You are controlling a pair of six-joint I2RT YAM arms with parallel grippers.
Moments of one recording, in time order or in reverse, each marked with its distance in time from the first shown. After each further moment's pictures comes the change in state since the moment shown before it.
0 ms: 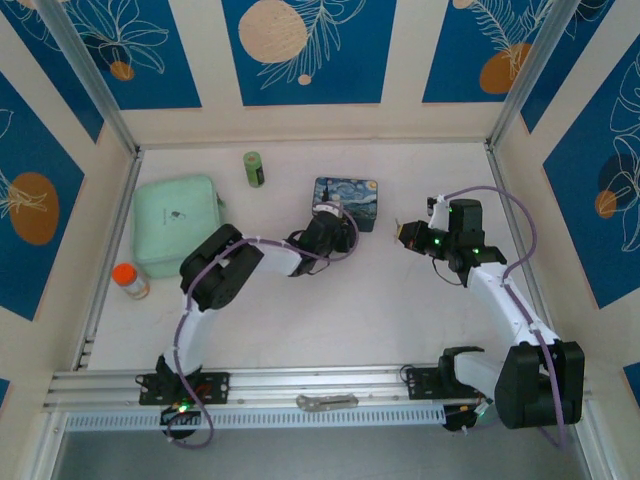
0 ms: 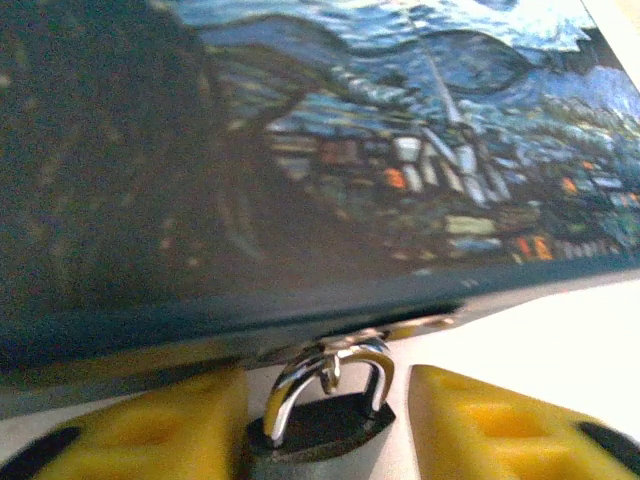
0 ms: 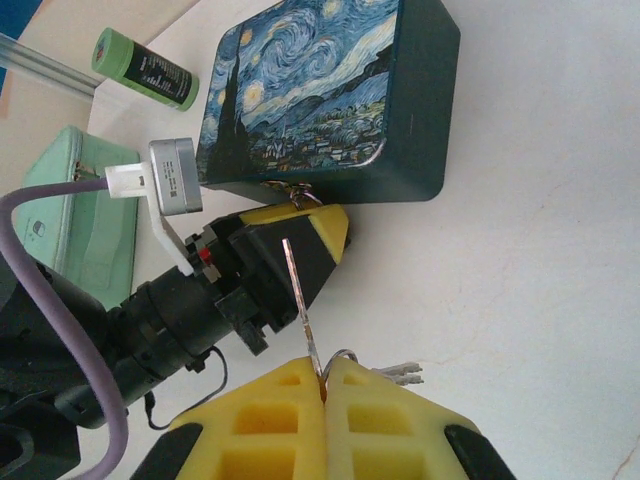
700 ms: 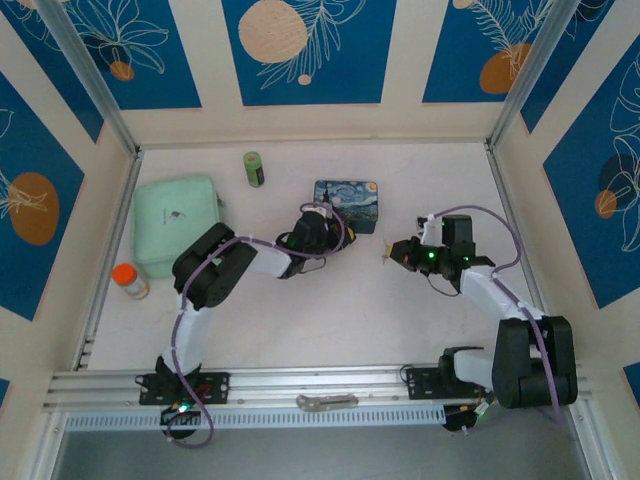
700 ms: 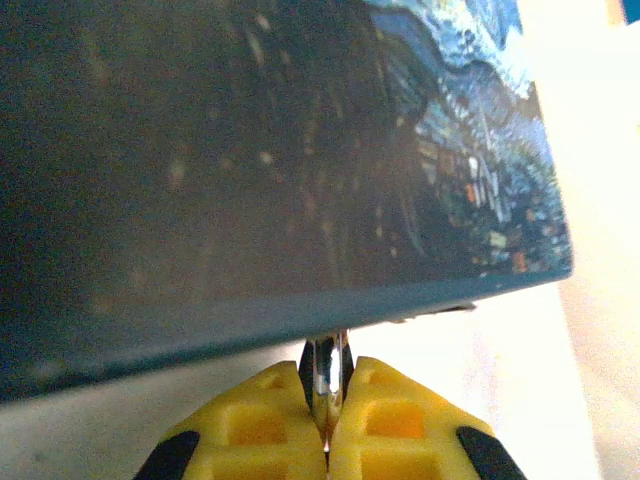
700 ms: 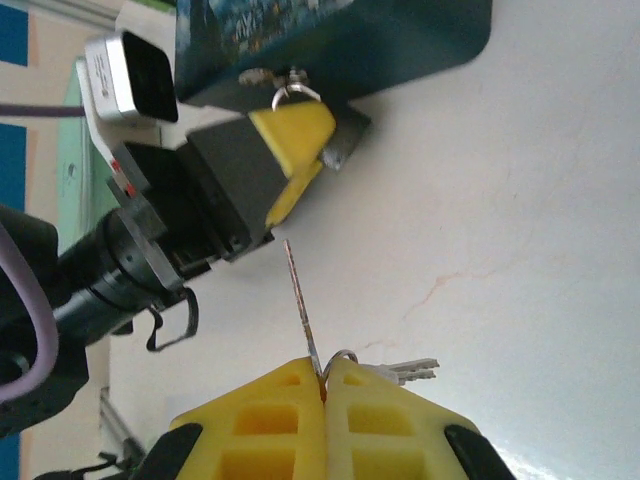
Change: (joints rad) left arm 0.062 -0.037 -0.109 0.174 0.273 -0.389; right arm -0.013 0.106 -0.152 0.140 -0.211 0.079
